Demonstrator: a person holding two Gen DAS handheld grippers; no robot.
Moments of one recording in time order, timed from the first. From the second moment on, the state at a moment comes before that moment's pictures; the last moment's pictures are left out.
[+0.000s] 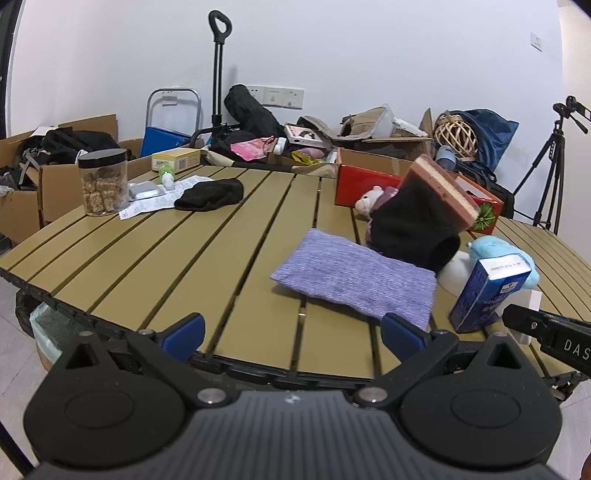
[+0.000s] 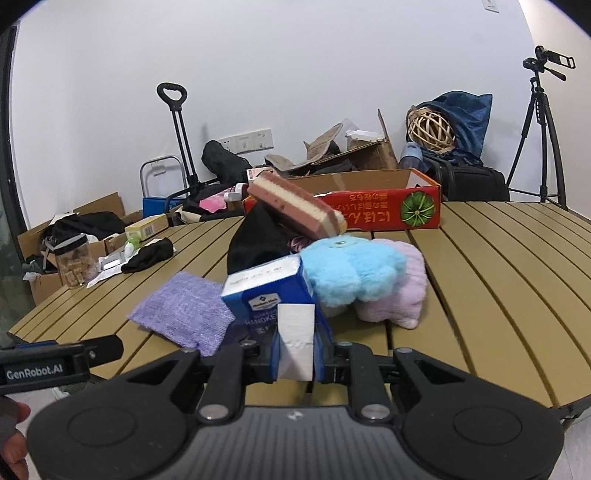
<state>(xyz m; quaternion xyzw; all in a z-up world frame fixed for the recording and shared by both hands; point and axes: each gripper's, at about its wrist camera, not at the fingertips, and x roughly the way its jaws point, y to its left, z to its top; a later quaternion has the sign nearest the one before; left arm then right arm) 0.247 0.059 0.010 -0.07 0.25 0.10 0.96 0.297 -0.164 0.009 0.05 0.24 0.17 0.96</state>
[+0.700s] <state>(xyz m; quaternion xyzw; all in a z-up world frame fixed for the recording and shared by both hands) 0.279 -0.007 0.009 -0.03 0.26 0.03 0.96 0.304 -0.191 0.001 0.08 0.26 0.14 0.95</state>
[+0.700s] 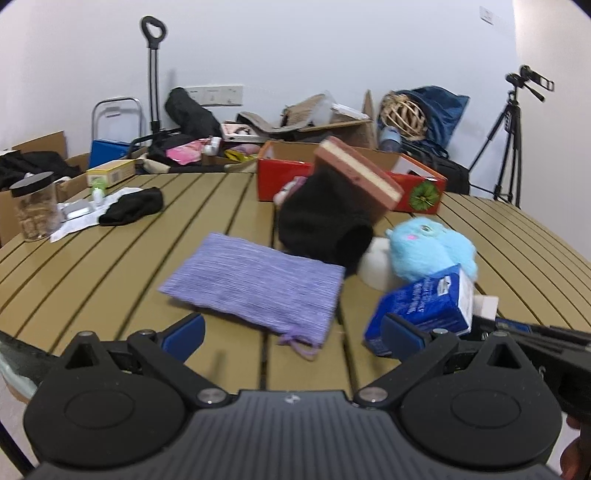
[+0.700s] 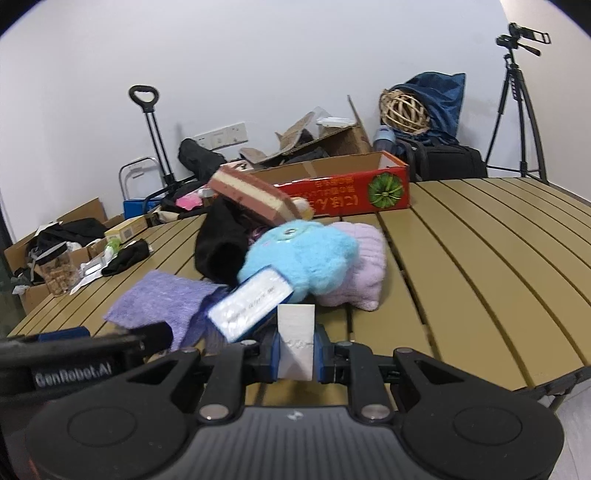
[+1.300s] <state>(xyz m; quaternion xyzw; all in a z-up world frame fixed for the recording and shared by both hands) 0.295 -0.053 0.001 -0.03 0.28 -0.05 0.96 0.301 -0.239 -0.002 0.09 0.26 0.09 0.96</state>
